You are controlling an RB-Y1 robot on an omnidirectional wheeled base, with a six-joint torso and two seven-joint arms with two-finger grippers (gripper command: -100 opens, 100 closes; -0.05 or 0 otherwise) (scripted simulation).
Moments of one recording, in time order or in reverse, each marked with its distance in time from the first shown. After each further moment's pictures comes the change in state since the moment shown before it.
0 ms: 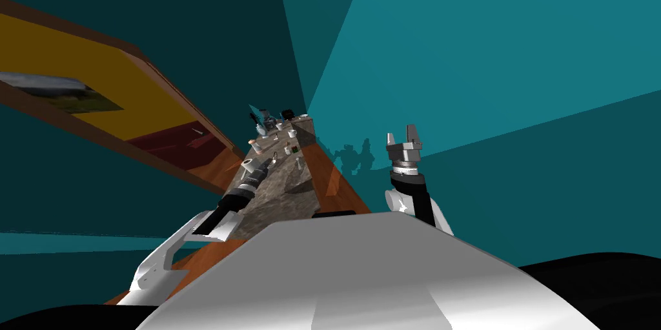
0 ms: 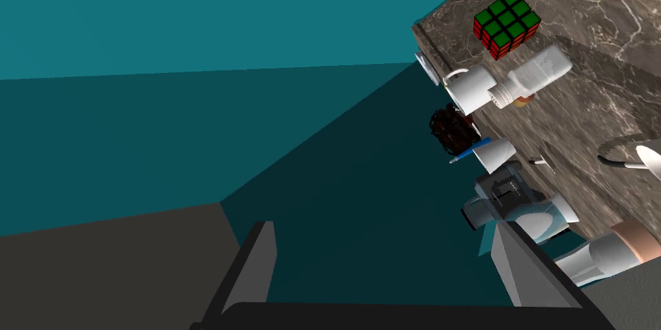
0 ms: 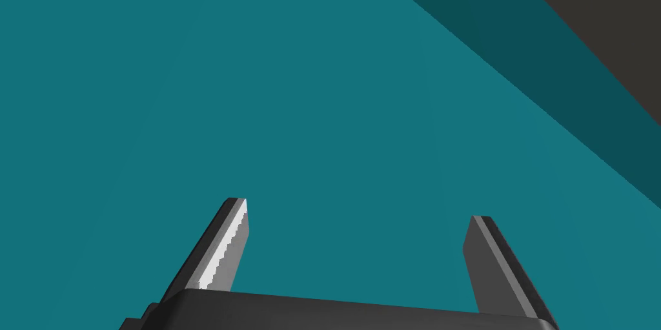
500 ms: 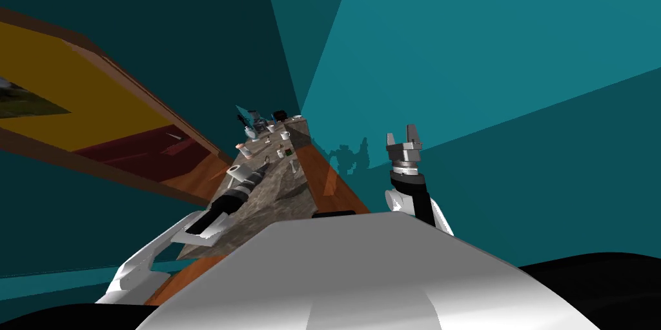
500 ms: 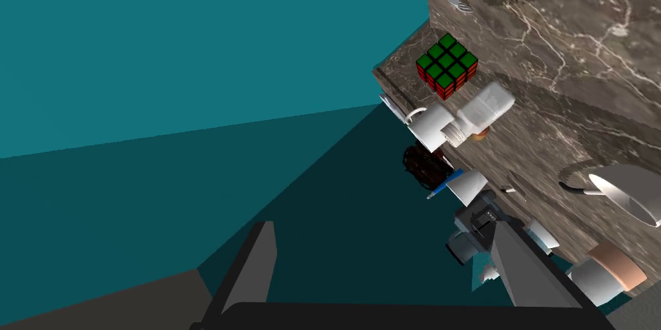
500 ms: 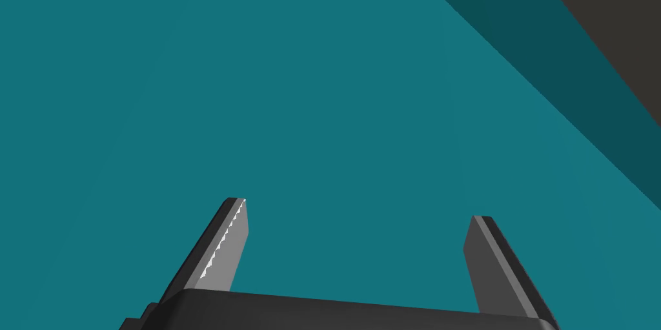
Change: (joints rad) left arm 0.022 0.135 -0.017 0.079 0.013 0.062 0.017; right arm 0.000 0.000 0.000 0.000 0.000 0.000 0.000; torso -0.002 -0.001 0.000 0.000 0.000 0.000
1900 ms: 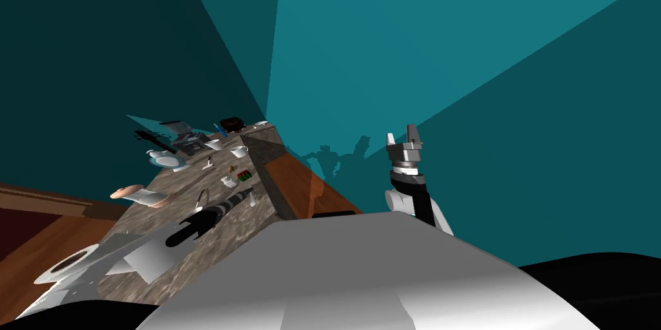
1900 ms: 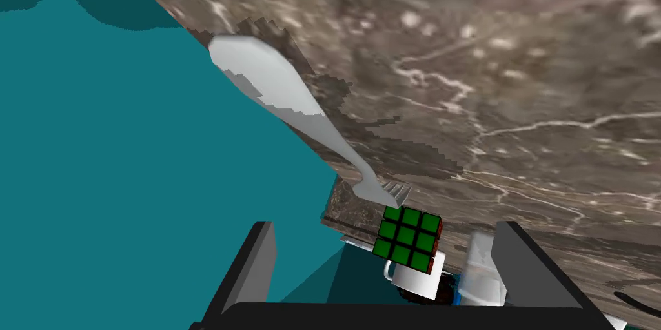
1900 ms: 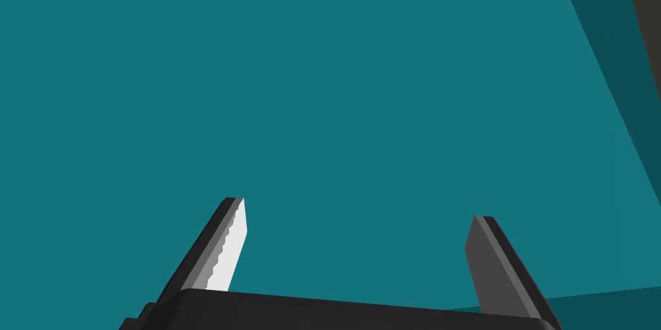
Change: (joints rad) left arm 0.099 0.341 -0.158 0.250 -0.054 0.223 0.071; right arm 0.000 0.000 0.000 0.000 0.000 0.000 0.000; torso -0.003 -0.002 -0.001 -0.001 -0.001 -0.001
